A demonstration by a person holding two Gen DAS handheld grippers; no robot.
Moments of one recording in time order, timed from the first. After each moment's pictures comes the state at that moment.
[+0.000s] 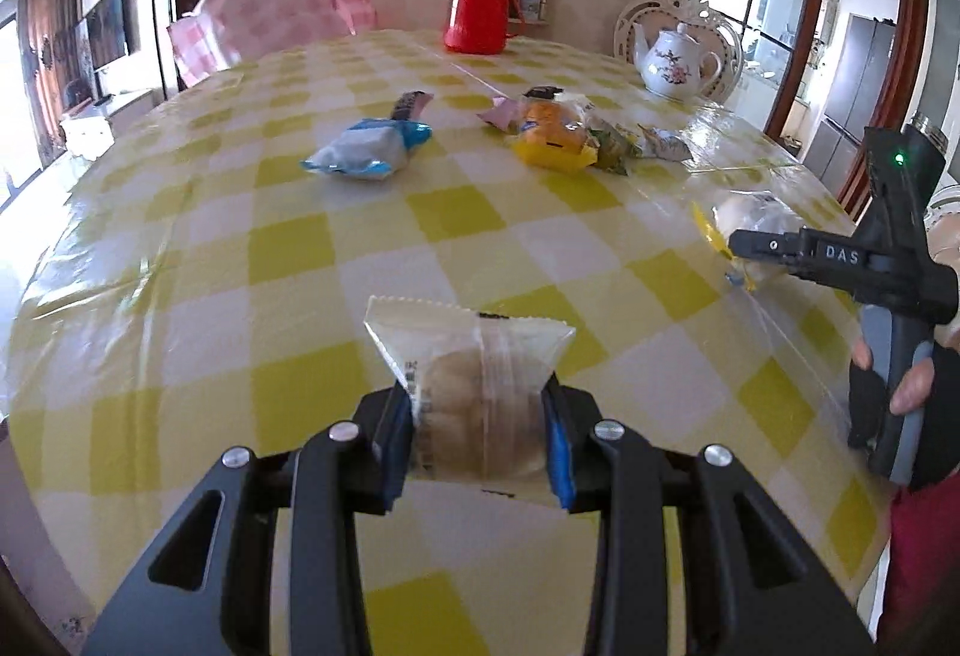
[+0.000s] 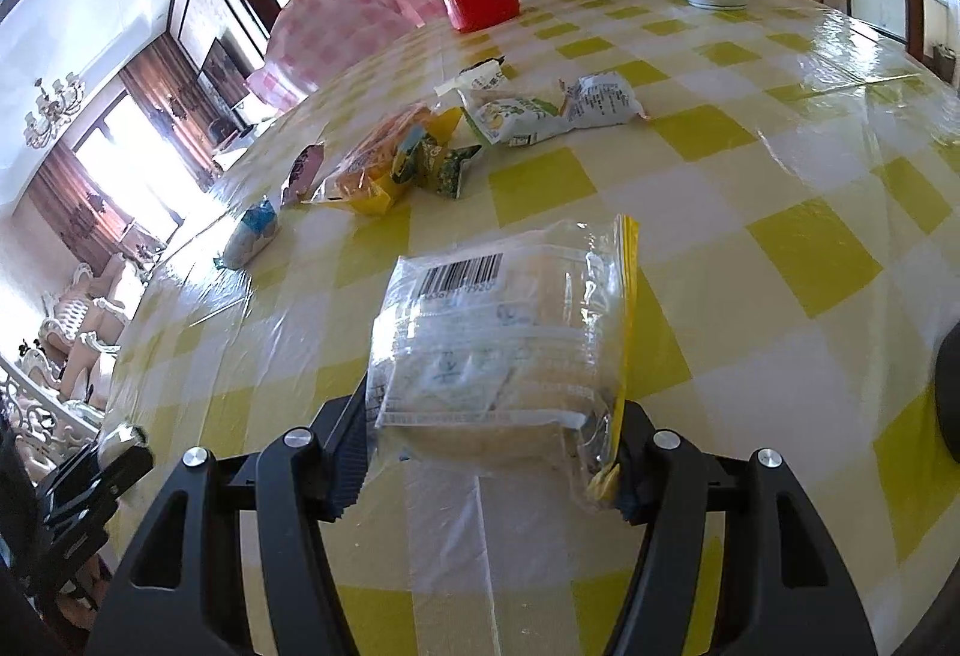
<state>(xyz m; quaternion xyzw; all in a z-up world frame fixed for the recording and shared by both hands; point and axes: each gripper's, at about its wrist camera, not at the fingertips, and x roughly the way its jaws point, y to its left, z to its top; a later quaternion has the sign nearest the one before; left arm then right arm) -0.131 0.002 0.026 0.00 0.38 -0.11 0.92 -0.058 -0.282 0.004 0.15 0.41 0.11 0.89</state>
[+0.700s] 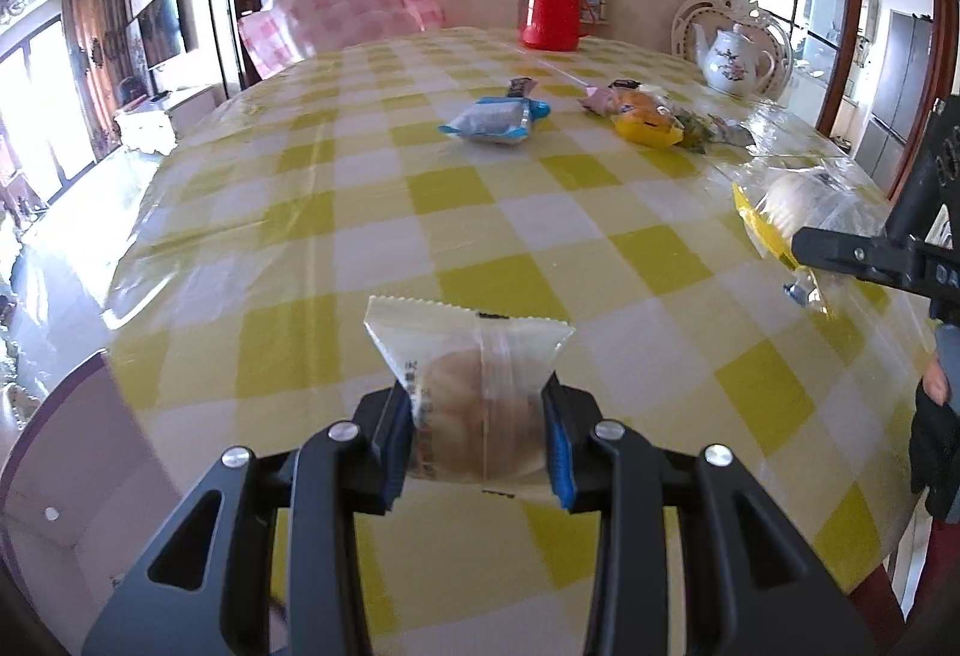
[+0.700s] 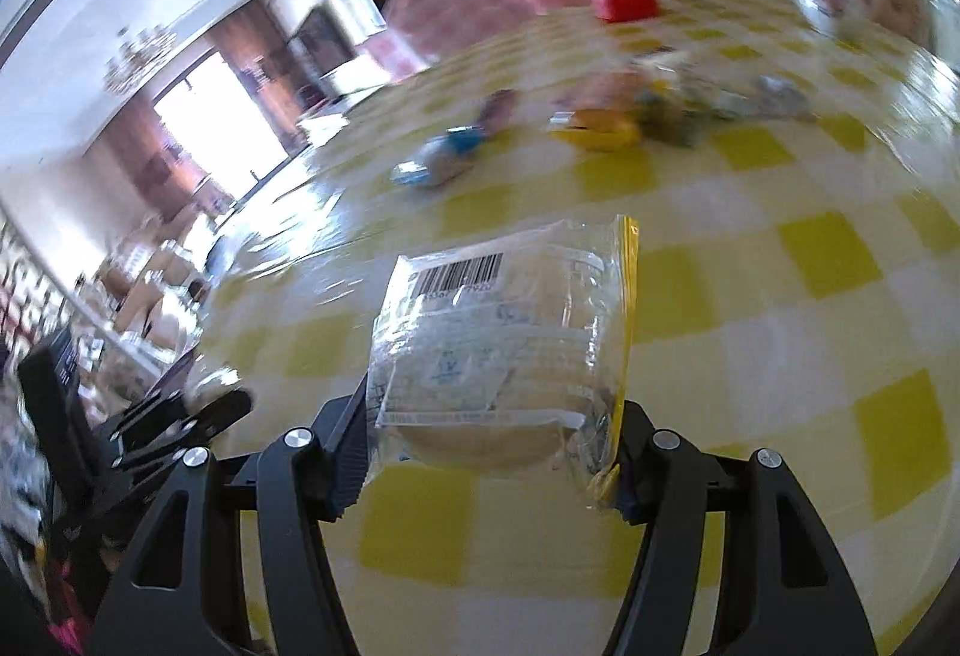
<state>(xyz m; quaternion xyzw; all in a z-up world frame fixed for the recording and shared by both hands) -0.185 0.069 0.027 0.02 0.38 -0.04 0.93 -0.136 -0.166 0.029 0.11 0.39 0.23 0.88</state>
